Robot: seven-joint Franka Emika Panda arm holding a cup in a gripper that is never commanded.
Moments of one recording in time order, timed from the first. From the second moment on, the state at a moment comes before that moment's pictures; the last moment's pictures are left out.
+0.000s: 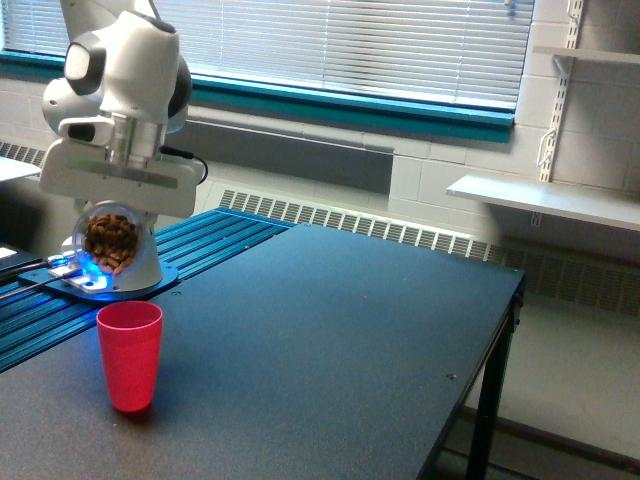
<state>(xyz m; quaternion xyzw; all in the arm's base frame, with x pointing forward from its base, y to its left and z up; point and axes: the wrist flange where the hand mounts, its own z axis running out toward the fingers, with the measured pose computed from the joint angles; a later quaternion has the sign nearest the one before) 0.228 -0.229 0.309 0.68 -0.72 0.05 0.10</state>
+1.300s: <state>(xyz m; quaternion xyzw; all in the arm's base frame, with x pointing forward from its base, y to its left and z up) 0.268 -0.252 0.289 0.69 -0.71 0.02 0.12</state>
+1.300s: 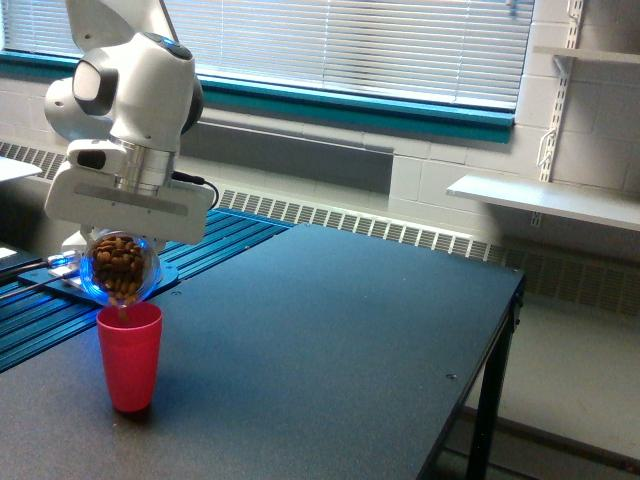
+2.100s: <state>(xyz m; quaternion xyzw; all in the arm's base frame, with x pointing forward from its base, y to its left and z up) 0.272 -0.258 0.289 0.68 -0.72 0.00 0.13</state>
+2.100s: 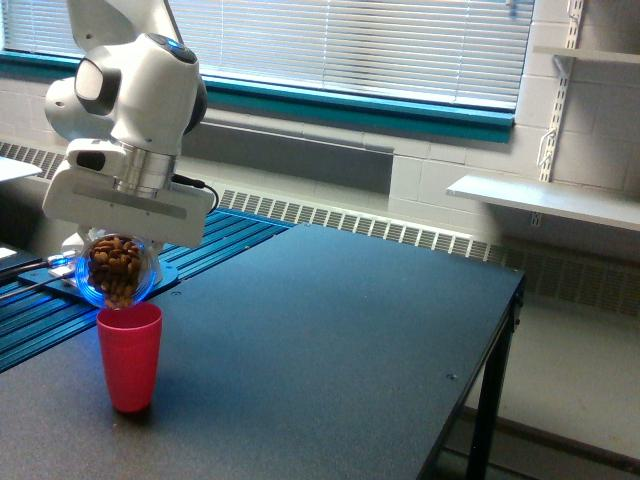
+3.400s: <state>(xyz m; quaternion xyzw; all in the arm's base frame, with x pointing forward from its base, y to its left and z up) 0.295 -0.252 0.272 0.69 -0.71 -0.02 0.13</state>
